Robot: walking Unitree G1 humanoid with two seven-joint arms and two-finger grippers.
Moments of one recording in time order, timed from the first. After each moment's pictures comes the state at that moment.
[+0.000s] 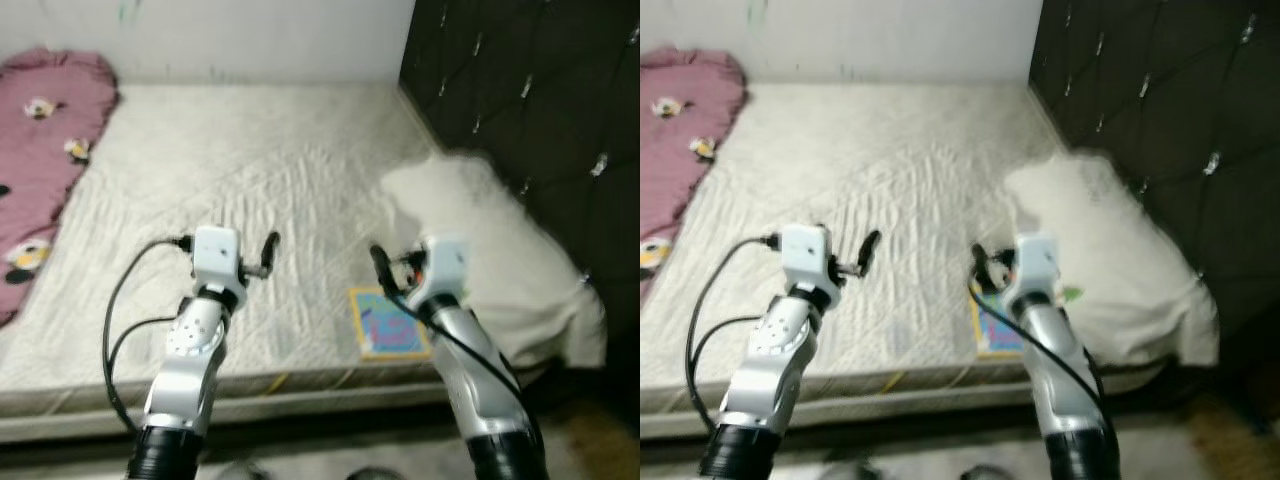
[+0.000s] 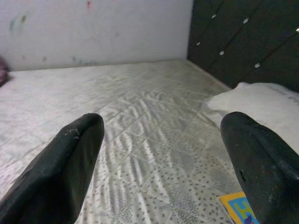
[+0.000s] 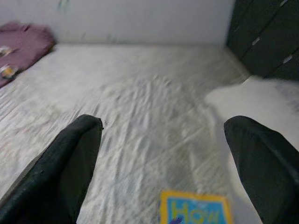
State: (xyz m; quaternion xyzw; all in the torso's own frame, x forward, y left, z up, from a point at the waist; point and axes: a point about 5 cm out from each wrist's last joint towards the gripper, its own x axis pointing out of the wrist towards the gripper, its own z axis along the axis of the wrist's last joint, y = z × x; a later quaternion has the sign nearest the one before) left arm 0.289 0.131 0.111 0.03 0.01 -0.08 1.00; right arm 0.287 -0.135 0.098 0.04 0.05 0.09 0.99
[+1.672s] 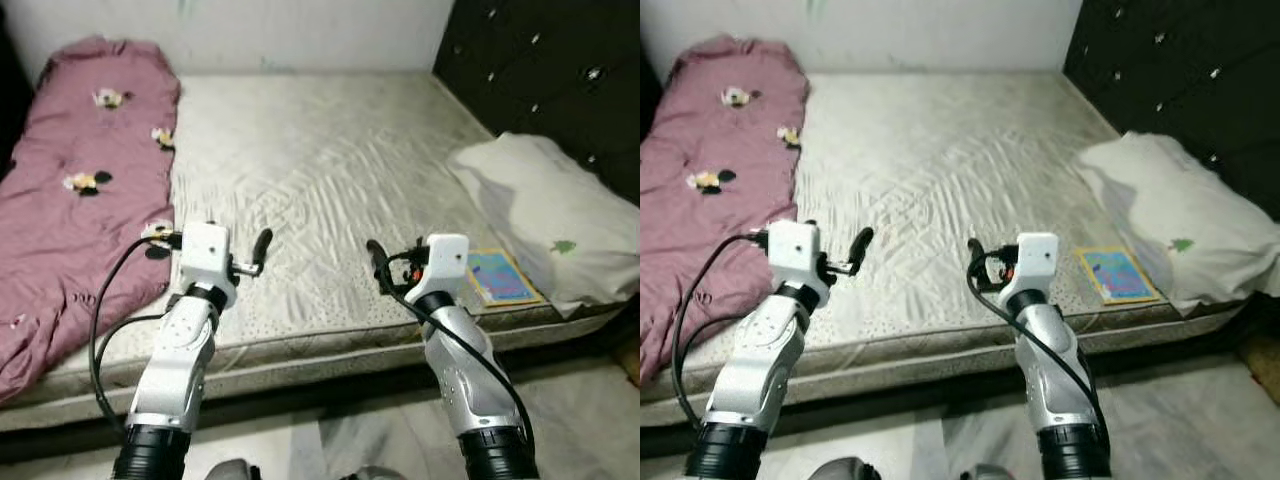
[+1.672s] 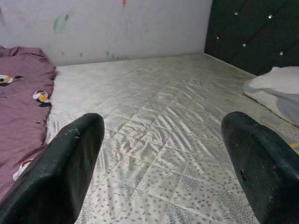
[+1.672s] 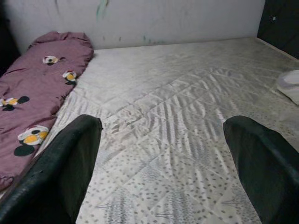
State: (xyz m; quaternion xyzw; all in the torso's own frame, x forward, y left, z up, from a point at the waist) left arm 0.289 0.135 0.112 0.02 0.01 -0.10 1.00; right arm 0.291 -0.133 0.099 0.06 0.04 0.09 0.99
